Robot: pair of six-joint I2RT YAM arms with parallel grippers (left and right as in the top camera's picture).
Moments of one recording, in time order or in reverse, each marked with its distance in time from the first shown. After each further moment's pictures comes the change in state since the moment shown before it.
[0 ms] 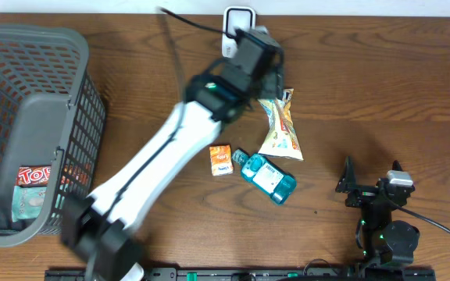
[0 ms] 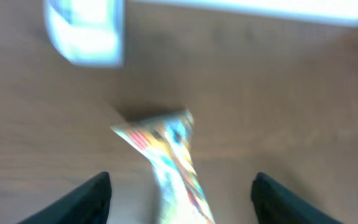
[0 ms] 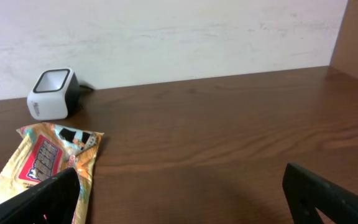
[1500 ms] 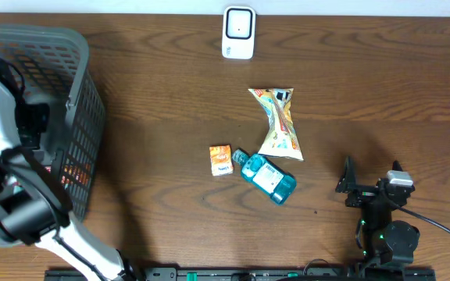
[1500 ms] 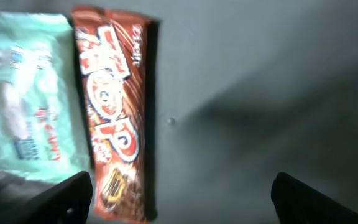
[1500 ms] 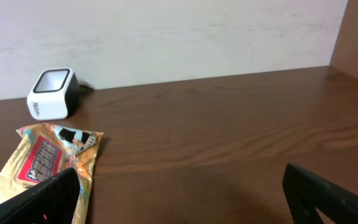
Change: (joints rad) left arm 1.176 0.260 -0.014 -0.584 -0.049 -0.582; right arm 0.000 0.000 0.000 0.000 0.000 0.000
